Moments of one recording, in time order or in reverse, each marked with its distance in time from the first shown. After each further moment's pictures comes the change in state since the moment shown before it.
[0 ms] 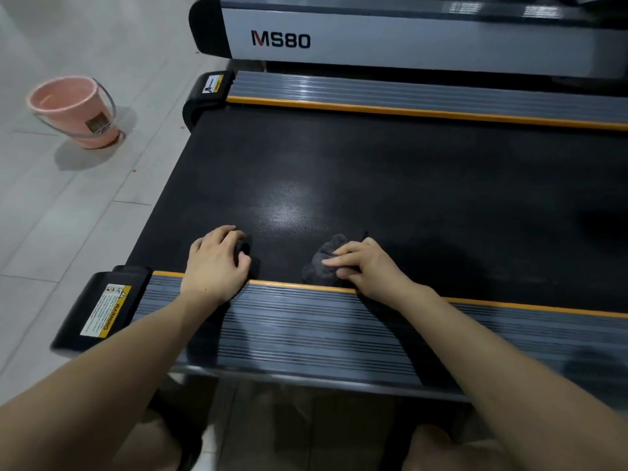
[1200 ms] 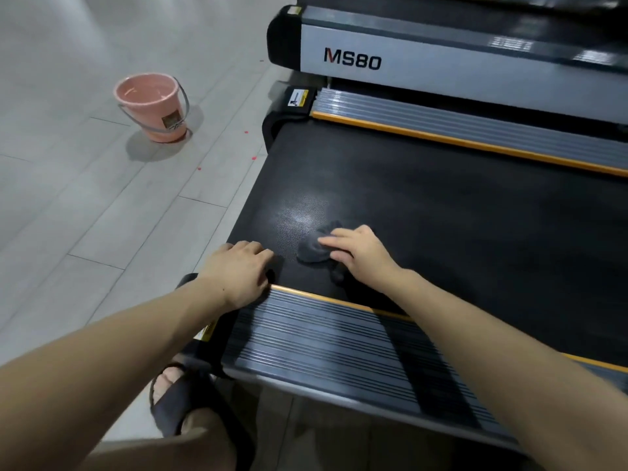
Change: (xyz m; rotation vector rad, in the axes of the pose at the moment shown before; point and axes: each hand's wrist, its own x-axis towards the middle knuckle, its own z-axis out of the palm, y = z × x) left_hand 0.006 -0.120 -0.082 0.347 -0.326 0.176; right_hand 0.152 -0.092 0.088 -0.139 0.063 -0.266
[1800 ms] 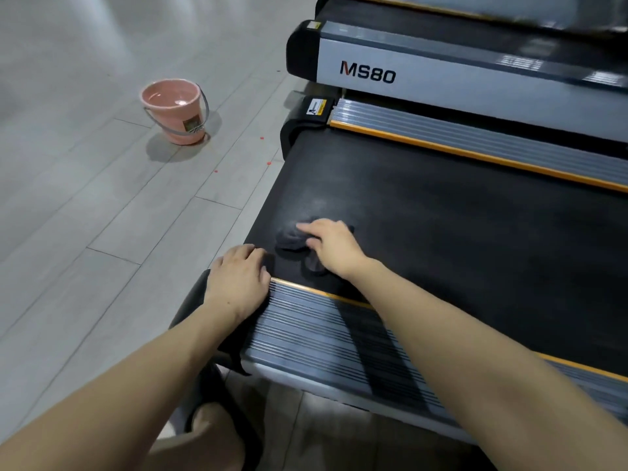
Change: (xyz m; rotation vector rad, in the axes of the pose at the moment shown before) left_hand -0.032 -0.006 0.029 -0.325 0.229 -0.316; right_hand 0.064 -0.072 0.029 0.073 -0.041 0.158
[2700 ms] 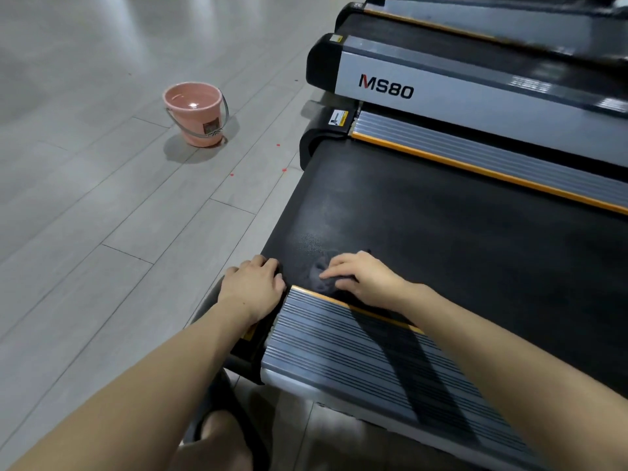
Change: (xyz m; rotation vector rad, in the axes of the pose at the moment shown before) left_hand 0.008 -0.019 -0.001 0.004 -0.202 -0.064; right_hand -0.038 -0.001 -0.025 -0.092 -0.279 -0.236
